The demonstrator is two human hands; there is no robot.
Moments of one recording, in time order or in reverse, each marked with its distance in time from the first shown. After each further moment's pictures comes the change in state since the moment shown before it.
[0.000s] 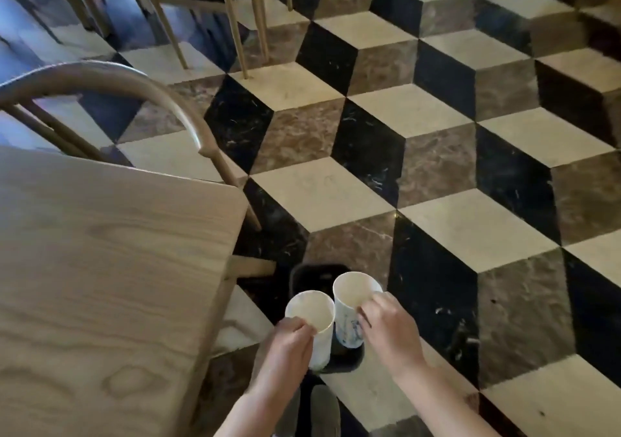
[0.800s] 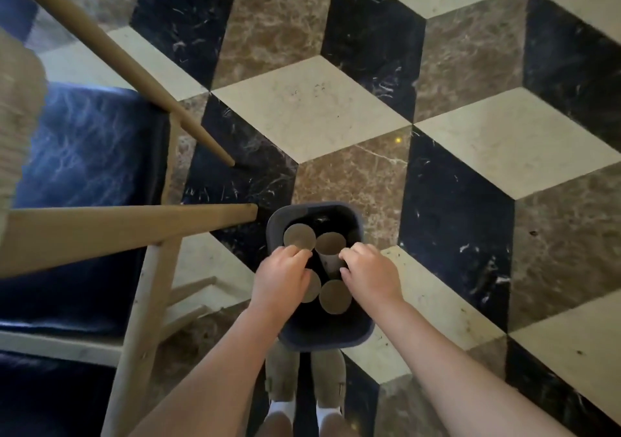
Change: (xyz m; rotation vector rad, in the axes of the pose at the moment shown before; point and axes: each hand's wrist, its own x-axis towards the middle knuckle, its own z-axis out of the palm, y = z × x) left_hand 0.125 -0.107 0.172 0.159 -0.121 -0.001; right_hand 0.059 0.084 0.209 0.014 -0.338 0.147
